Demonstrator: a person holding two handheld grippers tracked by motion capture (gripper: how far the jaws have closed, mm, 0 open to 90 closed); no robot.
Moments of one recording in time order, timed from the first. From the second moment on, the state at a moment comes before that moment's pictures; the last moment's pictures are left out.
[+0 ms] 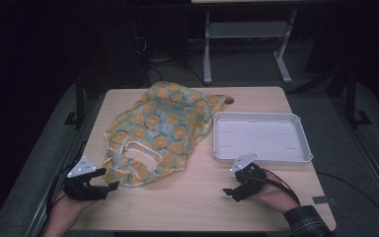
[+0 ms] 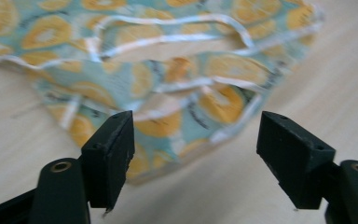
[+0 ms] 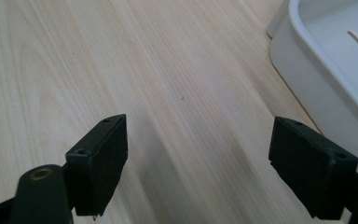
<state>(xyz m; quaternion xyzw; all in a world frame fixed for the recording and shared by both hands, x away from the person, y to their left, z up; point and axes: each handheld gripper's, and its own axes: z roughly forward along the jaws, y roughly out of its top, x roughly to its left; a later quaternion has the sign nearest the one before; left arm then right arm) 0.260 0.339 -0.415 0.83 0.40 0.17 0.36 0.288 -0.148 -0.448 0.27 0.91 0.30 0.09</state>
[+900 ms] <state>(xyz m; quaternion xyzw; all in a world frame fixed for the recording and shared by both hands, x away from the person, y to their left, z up) 0.356 0.366 -0.430 0.79 0.49 0.20 0.33 0.289 -0.147 -0.450 0.26 0.92 0.29 0.09</state>
